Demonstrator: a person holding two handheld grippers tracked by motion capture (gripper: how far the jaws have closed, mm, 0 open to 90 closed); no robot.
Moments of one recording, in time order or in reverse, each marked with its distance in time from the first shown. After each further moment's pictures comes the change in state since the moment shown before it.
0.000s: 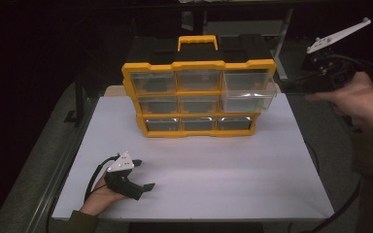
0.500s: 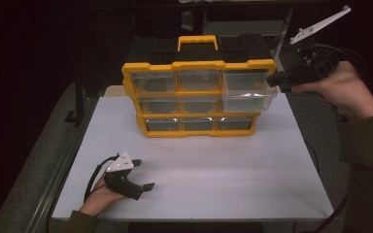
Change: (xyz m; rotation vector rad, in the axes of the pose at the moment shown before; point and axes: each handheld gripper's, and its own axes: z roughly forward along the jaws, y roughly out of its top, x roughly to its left) left arm 0.000 0.000 -0.001 -0.008 0.000 -0.007; right arm 0.011 0.033 0.011 0.011 0.037 -0.033
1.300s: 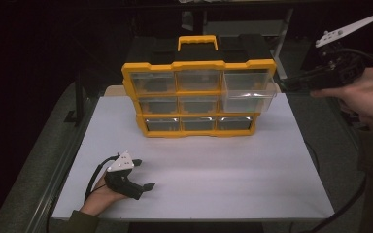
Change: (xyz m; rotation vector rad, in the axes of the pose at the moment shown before) left arm 0.000 0.000 0.001 0.007 0.000 0.002; right arm -0.008 -0.028 -0.028 -0.038 -0.021 0.027
